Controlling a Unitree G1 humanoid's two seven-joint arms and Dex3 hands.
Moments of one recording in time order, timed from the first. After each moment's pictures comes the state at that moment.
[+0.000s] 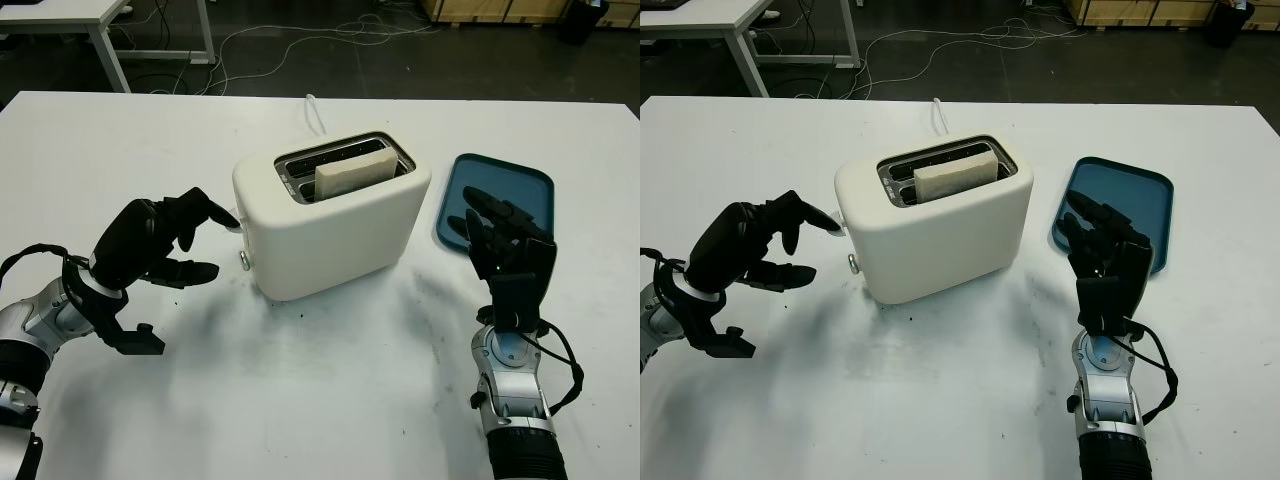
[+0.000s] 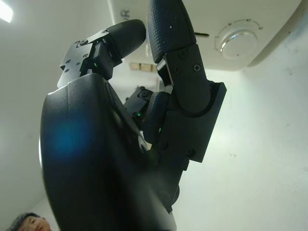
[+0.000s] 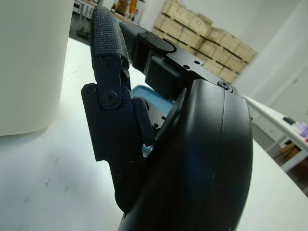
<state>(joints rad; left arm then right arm) -0.49 0.71 -0.20 0.79 0.62 -1.24 0.41 -0.15 -0.07 -0.17 0.21 -0.13 -0.34 -0.29</state>
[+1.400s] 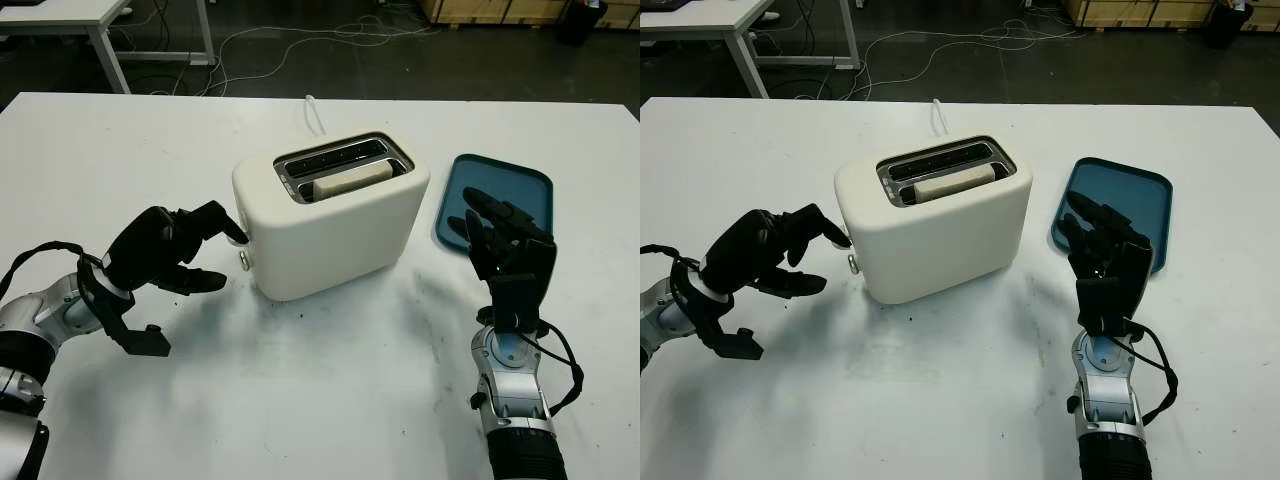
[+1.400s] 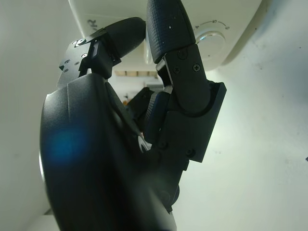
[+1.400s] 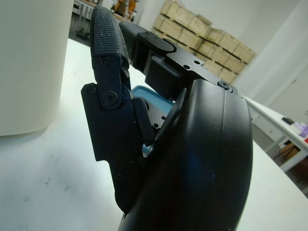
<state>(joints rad) -0.55 0.70 -0.29 0.90 0.73 -1.13 0.42 -0.15 -0.07 -0.17 0.21 -0.13 -0.34 -0.29</state>
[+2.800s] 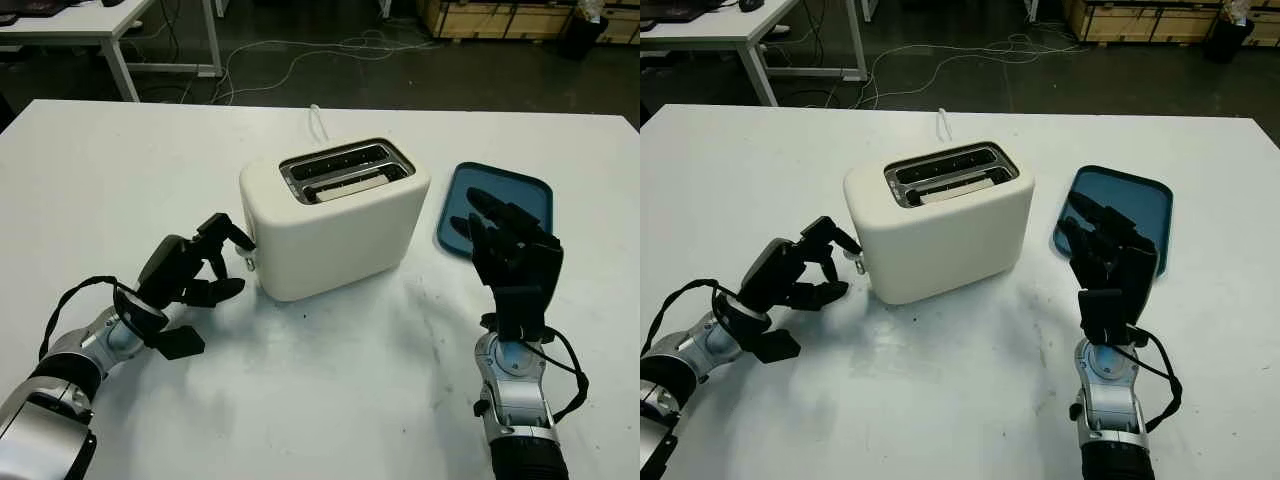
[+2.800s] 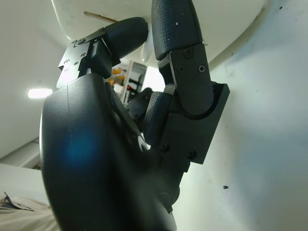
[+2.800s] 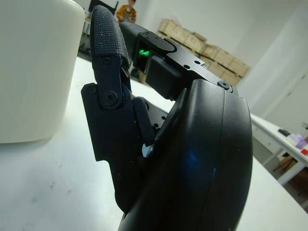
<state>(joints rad) -0.54 0.54 -0.39 1.13 0.48 -1.11 0.43 -0.11 -0.08 -0.17 0.18 -0.14 -0.39 -0.28</state>
